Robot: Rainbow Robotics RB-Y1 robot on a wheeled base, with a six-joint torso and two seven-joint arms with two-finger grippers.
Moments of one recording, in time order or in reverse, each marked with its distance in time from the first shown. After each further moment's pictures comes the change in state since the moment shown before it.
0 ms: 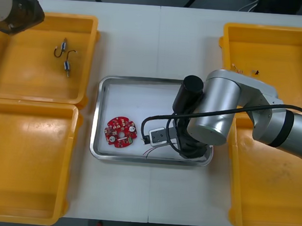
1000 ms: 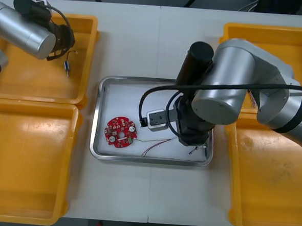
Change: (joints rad) right arm -0.003 0.029 -0.213 -0.092 -0.055 0.189 -0.001; left arm -0.031 -0.144 -0.223 0.224 -0.081 -0.319 -0.061
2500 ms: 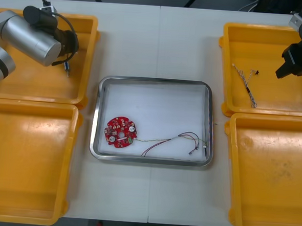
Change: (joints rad) right arm 0.016 -0.307 -0.572 0.422 -0.144 0.096 -0.731; left arm -0.019 -0.022 -0.073 0.063 0.005 -0.071 -0.002
